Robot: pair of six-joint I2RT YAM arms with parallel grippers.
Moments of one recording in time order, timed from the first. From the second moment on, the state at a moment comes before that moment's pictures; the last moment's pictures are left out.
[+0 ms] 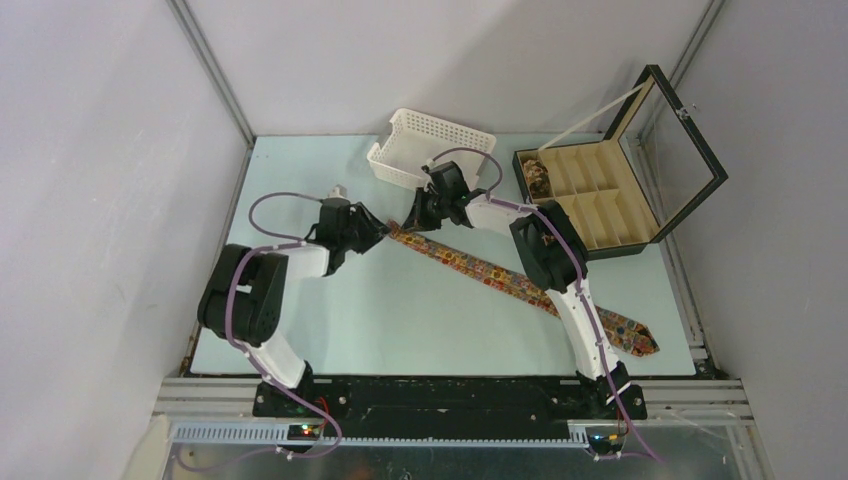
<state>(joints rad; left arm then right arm) -0.25 1.66 0.73 0.31 0.16 -0.84 0.60 2.39 1.73 -0.08 -0.44 0.73</state>
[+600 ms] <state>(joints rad) -0.24 1.73 0.79 0.34 0.17 -0.86 0.60 2.39 1.73 -0.09 -0.44 0.73</state>
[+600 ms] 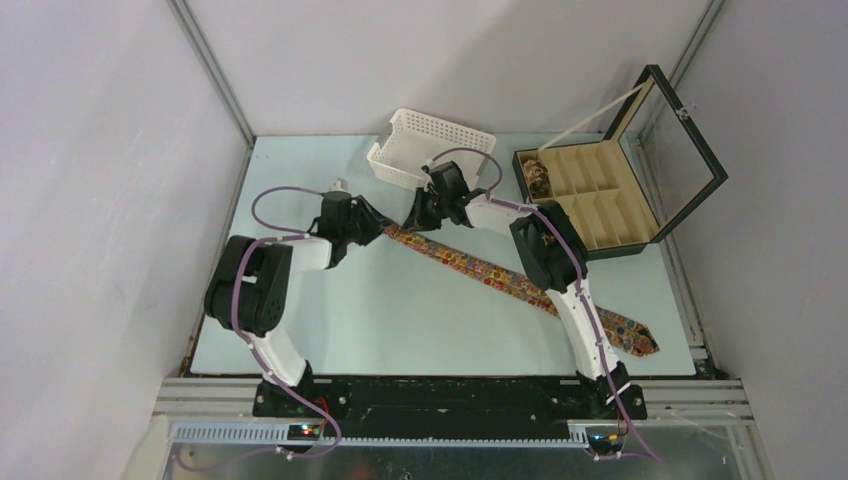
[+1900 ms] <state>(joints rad) -0.24 1.73 0.78 0.33 0.19 -0.86 0.60 2.39 1.73 -0.09 -0.44 0.73</state>
